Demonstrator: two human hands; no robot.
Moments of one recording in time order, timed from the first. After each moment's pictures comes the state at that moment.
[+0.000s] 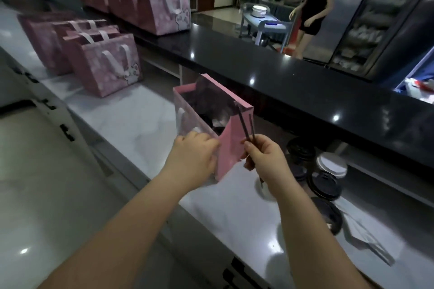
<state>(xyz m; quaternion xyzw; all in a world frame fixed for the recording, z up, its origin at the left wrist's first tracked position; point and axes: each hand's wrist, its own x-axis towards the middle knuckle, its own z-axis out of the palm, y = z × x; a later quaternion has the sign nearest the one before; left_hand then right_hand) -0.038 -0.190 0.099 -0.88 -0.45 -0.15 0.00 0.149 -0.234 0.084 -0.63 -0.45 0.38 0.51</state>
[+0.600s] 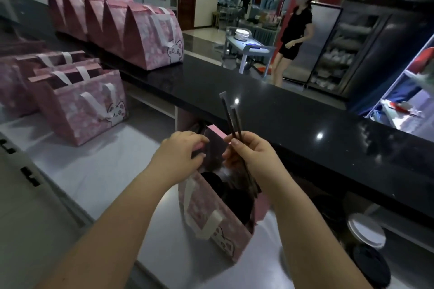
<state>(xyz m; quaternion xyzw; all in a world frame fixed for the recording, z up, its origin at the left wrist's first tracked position) -0.066 0.034 0.133 -0.87 -0.41 -0.24 -0.12 0.107 -0.056 0.162 -0.54 -0.47 0.42 0.56</state>
